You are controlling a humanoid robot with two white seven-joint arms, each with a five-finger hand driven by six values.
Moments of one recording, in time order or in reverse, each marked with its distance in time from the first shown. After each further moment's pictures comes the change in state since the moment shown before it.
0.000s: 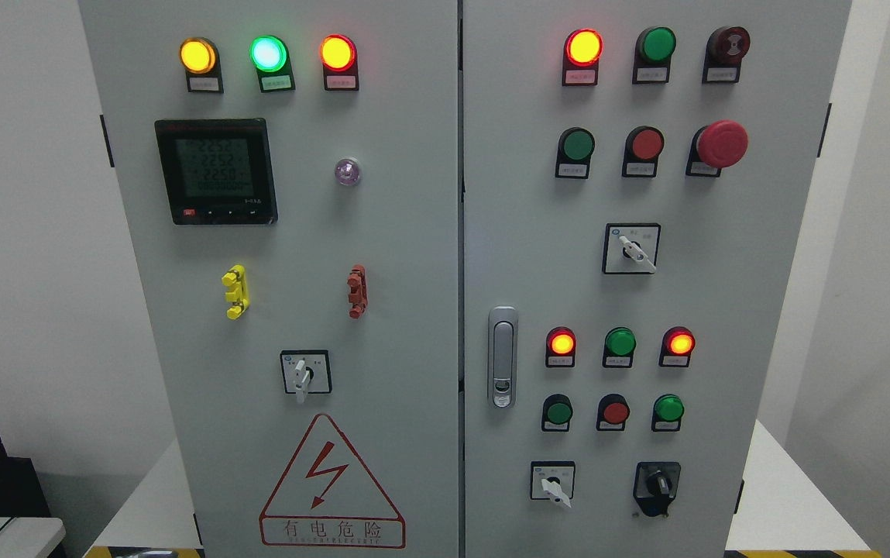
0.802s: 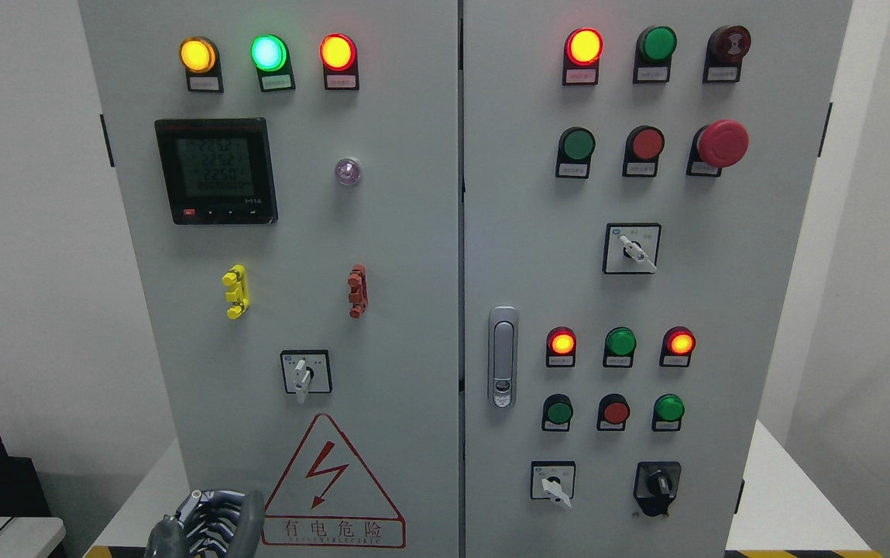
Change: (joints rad) left arm -0.159 -0.049 -0.186 -0.046 -0.093 0.313 0.148; right arm 0.000 0.000 0.000 0.000 0.000 0.000 0.000
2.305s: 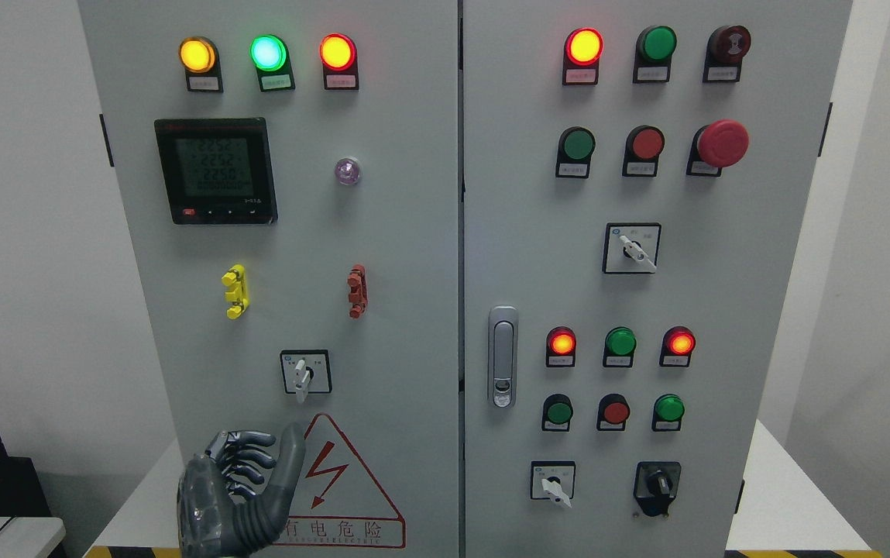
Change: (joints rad) left arm -0.178 -0.038 -0.121 0.009 -0.039 0.247 0.177; right arm 0.000 0.000 0.000 0.000 0.000 0.000 0.000
